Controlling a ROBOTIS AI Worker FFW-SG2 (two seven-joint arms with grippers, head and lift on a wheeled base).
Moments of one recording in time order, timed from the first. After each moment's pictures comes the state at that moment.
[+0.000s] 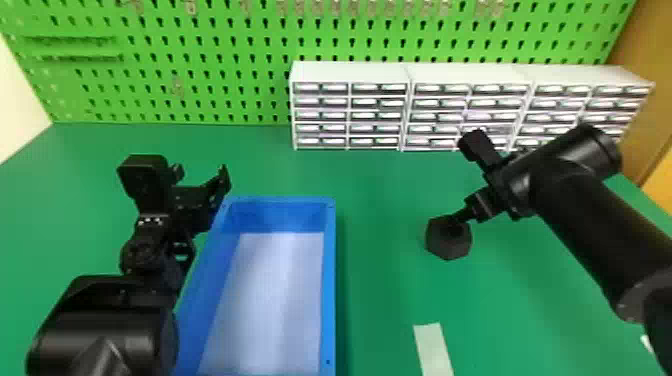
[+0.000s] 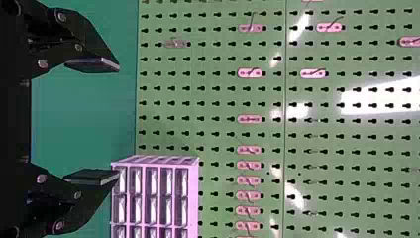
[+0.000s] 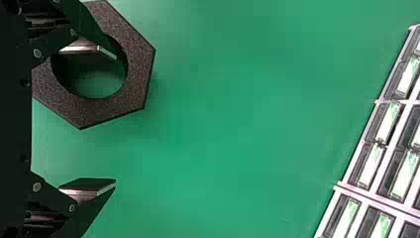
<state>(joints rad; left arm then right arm) -0.06 0.07 0.02 -1.70 0.07 0.17 0.00 -0.95 -0.15 0.32 -0.58 0.31 0.79 0.66</state>
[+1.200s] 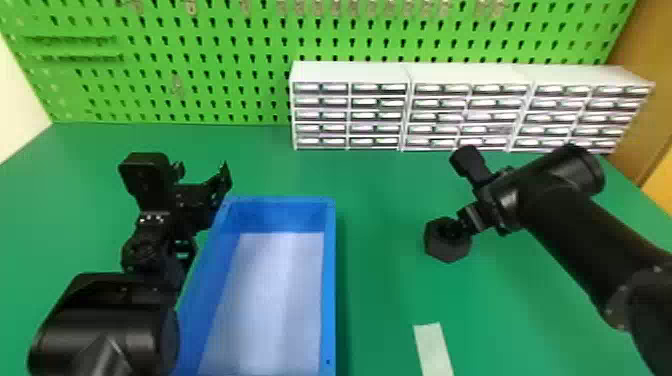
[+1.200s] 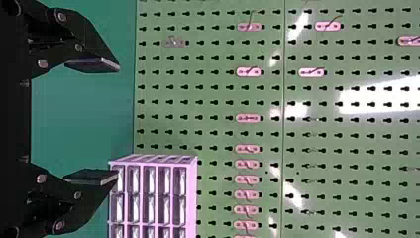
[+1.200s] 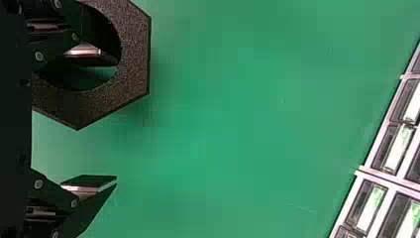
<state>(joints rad) -0.06 0.07 0.01 -1.70 0.07 0.17 0.00 -0.96 -0.11 0.34 -0.45 0.20 0.74 0.46</state>
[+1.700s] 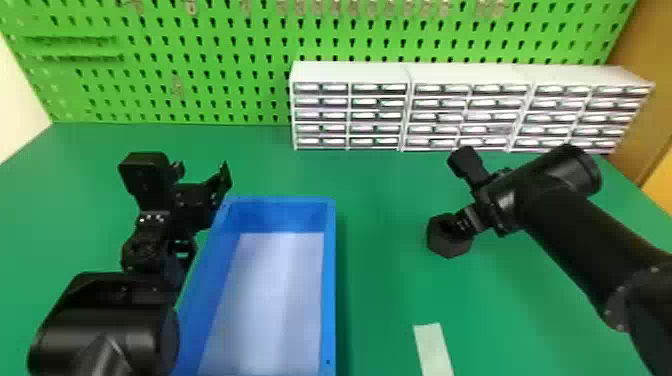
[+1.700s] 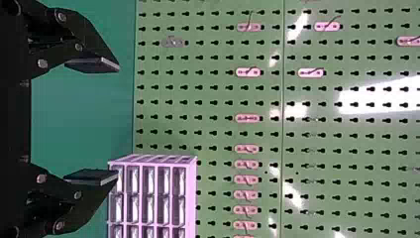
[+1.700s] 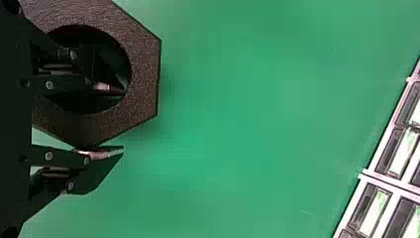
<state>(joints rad) -0.06 0.07 0.02 -1.70 0.07 0.17 0.00 -0.97 -0.11 0.37 -0.45 0.20 0.74 0.45</state>
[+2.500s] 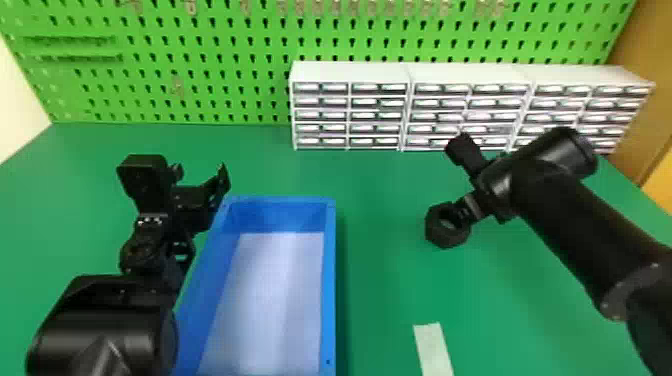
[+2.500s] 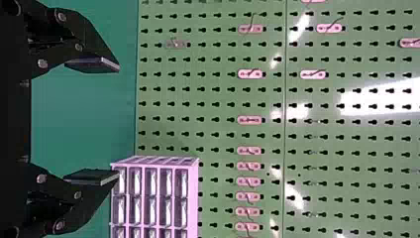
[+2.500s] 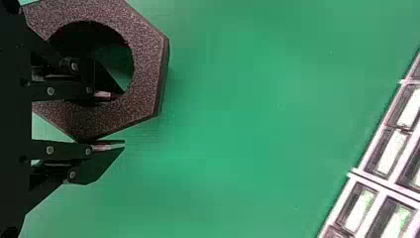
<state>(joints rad) -0.06 0.07 0.02 -1.70 0.08 0.17 0.00 -0.96 -0.11 0.39 -0.56 0.25 0.85 0.49</state>
